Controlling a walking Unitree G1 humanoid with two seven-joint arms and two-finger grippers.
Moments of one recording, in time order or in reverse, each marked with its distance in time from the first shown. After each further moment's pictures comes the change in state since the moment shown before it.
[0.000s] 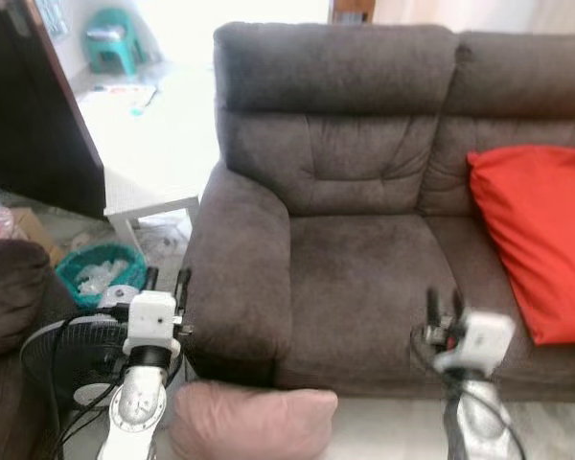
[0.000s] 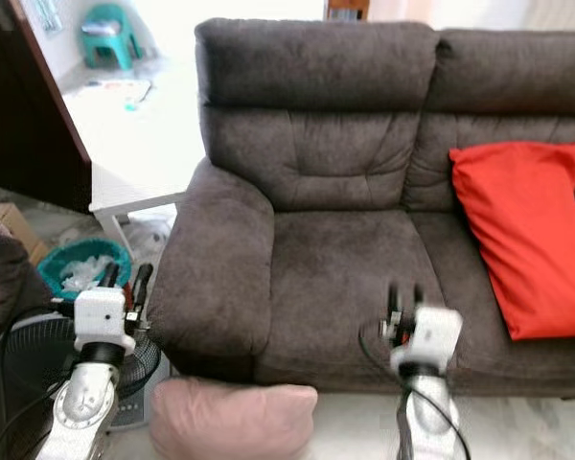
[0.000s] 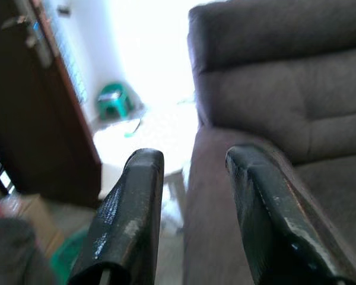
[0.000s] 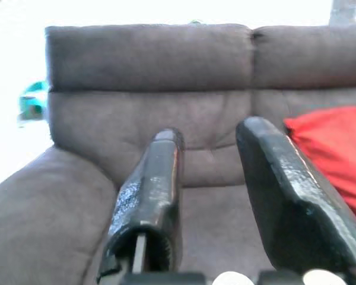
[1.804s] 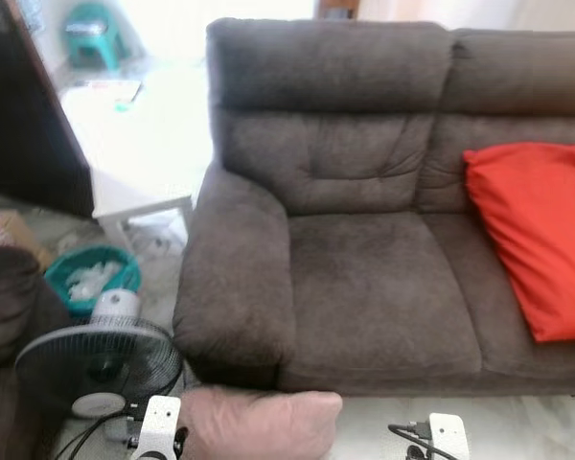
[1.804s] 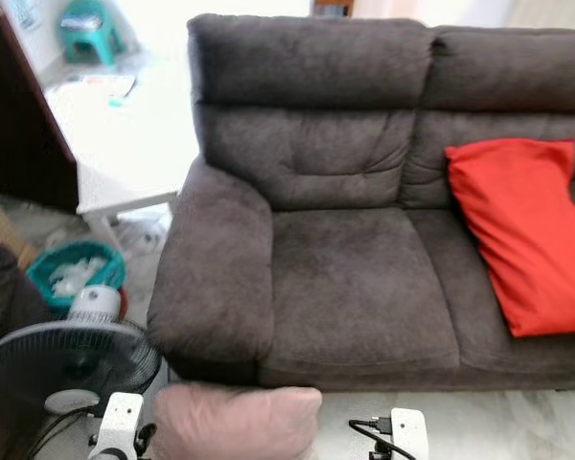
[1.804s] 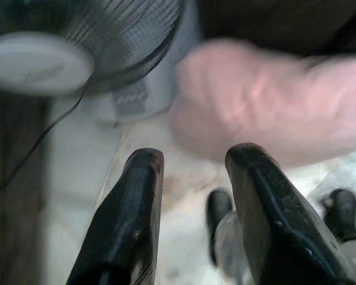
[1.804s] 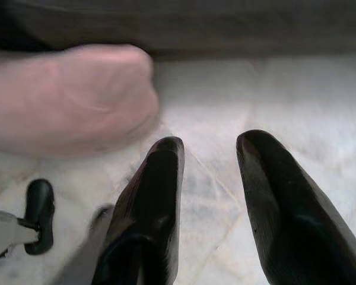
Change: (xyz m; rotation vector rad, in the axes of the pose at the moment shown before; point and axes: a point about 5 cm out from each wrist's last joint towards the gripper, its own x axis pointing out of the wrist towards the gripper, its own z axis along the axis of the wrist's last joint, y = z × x) left arm -0.092 -0.010 -0.144 -0.014 0.988 -0.134; right arm -0.116 -0.013 -0.131 -0.016 1.131 -0.018
